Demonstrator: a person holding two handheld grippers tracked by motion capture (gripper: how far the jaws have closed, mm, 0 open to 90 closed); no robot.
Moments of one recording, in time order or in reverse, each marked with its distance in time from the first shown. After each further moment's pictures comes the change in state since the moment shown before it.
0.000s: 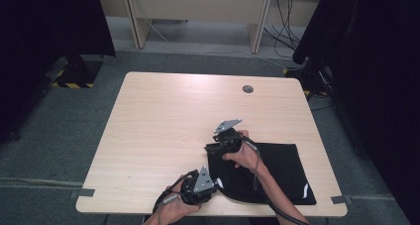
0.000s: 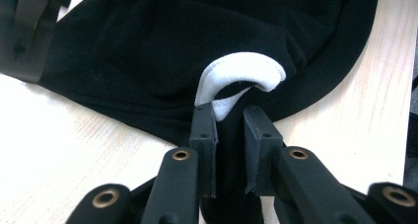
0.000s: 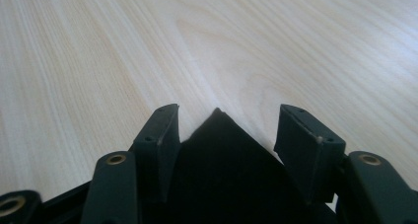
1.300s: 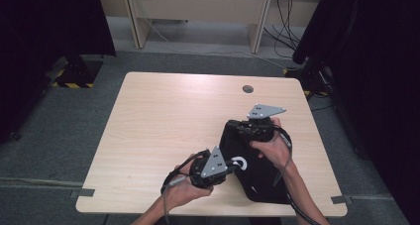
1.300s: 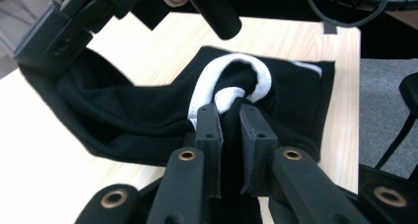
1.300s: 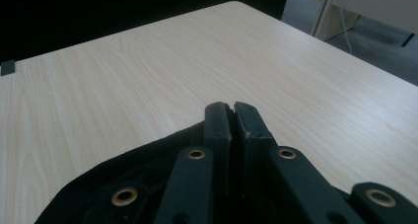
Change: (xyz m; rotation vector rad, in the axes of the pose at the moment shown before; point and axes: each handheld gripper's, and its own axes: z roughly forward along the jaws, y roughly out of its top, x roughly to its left) left arm -0.001 0.100 -0.031 -0.173 -0.043 0.137; right arm -0.018 0.007 -0.124 -0.323 -0.044 0.003
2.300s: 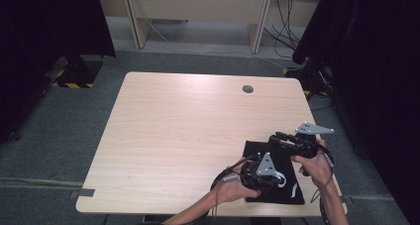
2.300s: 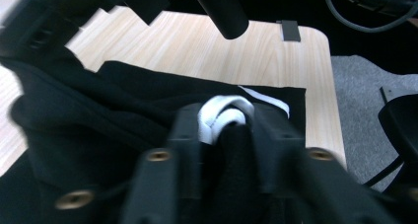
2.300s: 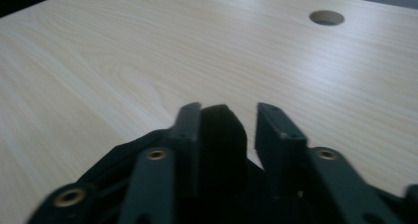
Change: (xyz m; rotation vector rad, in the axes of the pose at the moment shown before) left arm -0.029 0.013 0.117 0.012 -0.188 -0.043; right arm -0.060 -0.102 -0.075 0.043 -0.202 0.217
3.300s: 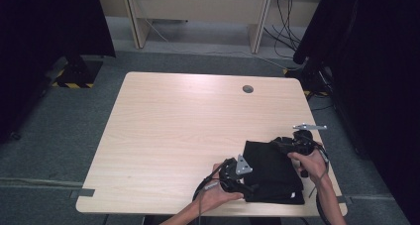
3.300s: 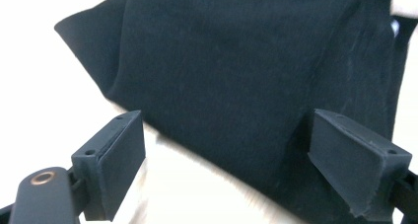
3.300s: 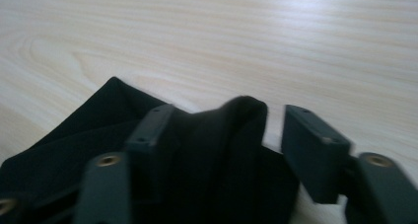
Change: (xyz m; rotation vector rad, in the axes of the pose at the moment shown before) left arm 0.011 -0.060 -0.010 0.148 0.195 -0.211; right arm -0.033 -0.022 0.037 0.194 -0.064 0.219
